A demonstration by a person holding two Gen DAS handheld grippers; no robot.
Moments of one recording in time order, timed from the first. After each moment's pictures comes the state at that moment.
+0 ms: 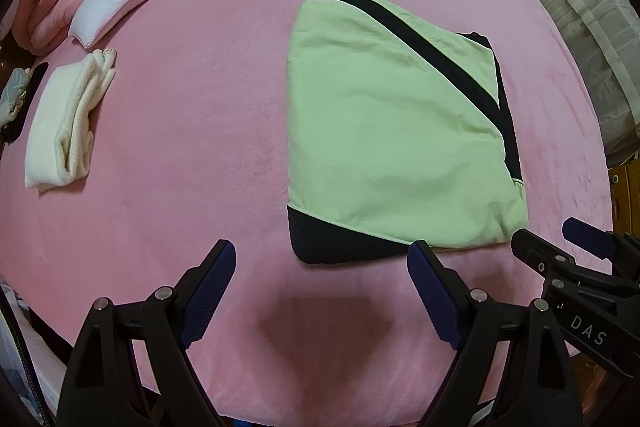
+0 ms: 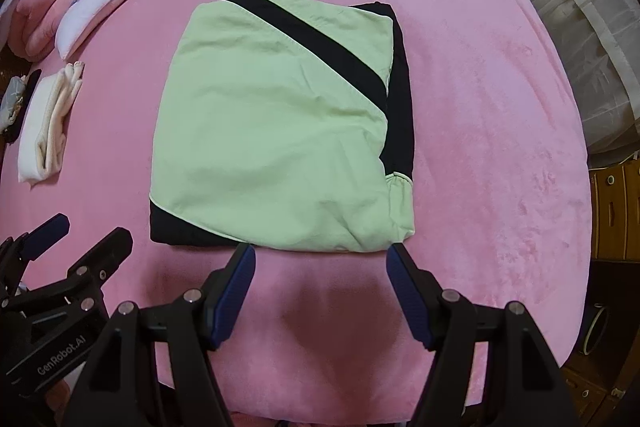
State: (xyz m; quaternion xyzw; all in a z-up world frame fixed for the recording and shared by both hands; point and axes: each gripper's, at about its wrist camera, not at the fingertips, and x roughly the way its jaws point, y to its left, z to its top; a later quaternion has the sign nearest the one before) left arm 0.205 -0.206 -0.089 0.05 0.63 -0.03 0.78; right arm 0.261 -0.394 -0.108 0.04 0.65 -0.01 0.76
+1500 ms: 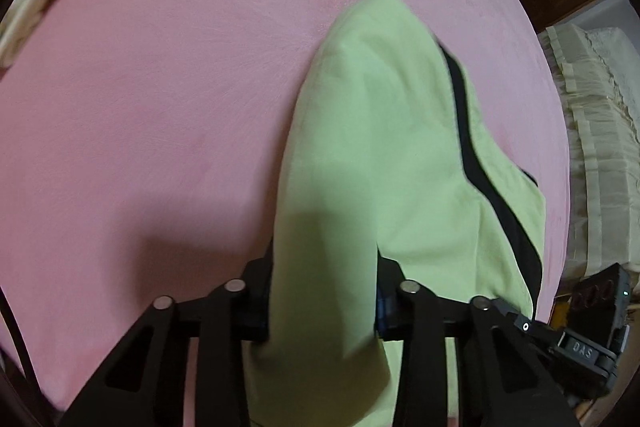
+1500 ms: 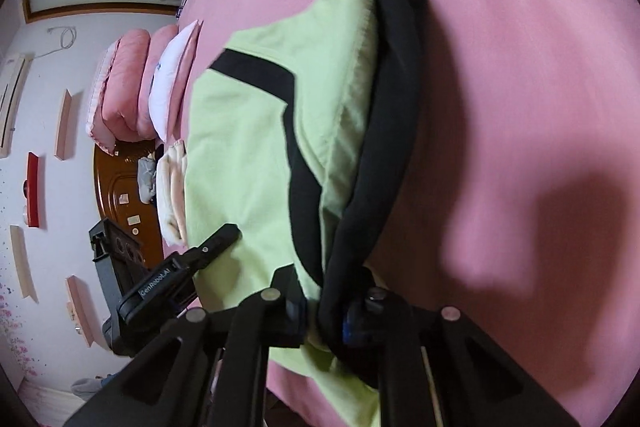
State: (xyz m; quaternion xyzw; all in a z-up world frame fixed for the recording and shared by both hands) left arm 0.260 -0.183 -0.181 -0.22 0.61 0.01 0.76; right arm 0.328 -0.488 -0.213 0.37 0.62 0.19 0.66
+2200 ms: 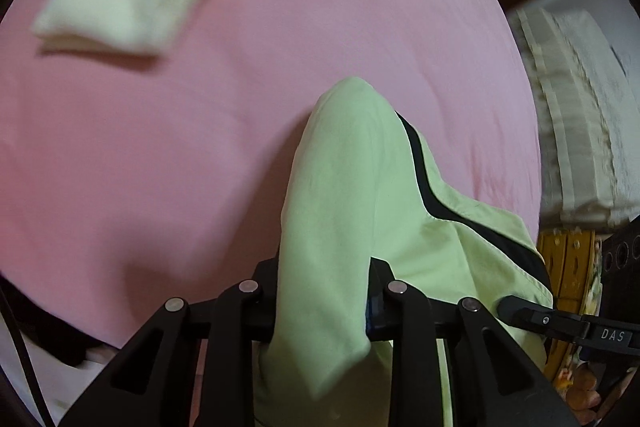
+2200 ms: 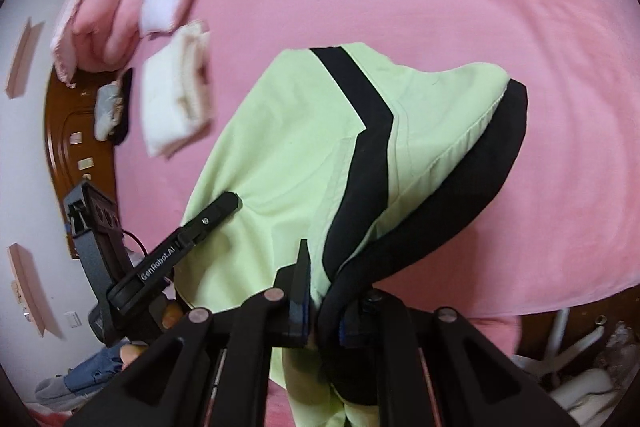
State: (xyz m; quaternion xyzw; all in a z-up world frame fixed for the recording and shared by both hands) left arm 0.168 0.114 -0.070 -0.20 0.62 -0.06 0.75; right arm 0.197 -0.187 -0.065 0.27 0.70 0.13 0.65
